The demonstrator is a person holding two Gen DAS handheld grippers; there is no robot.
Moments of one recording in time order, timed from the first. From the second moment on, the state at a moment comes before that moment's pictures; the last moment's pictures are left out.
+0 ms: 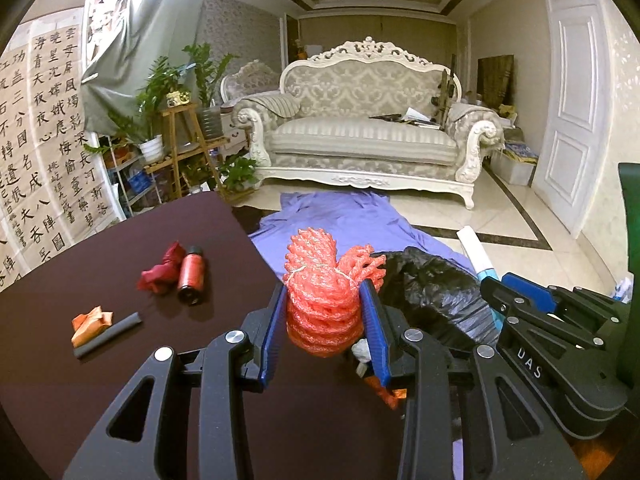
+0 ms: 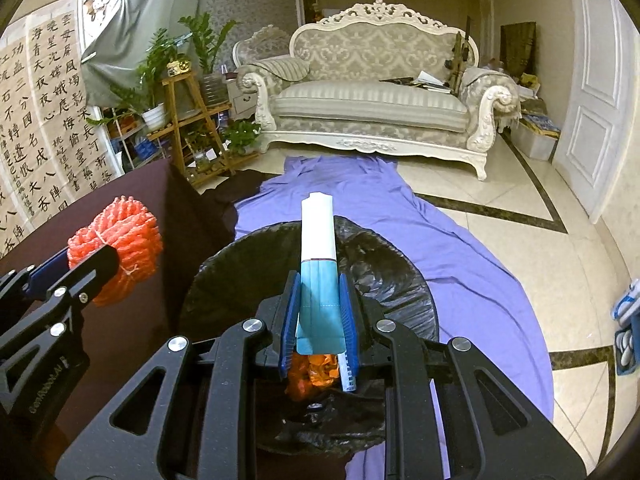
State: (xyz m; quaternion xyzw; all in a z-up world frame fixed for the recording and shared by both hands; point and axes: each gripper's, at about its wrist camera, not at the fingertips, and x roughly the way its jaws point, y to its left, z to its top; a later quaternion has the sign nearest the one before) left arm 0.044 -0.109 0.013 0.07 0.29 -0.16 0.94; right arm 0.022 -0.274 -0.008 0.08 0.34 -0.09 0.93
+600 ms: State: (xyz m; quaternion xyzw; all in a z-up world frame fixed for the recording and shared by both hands) left arm 0.055 -0.104 0.004 0.06 0.32 -0.14 0.94; right arm 0.029 -0.292 -0.018 0.09 0.35 -0.11 0.93
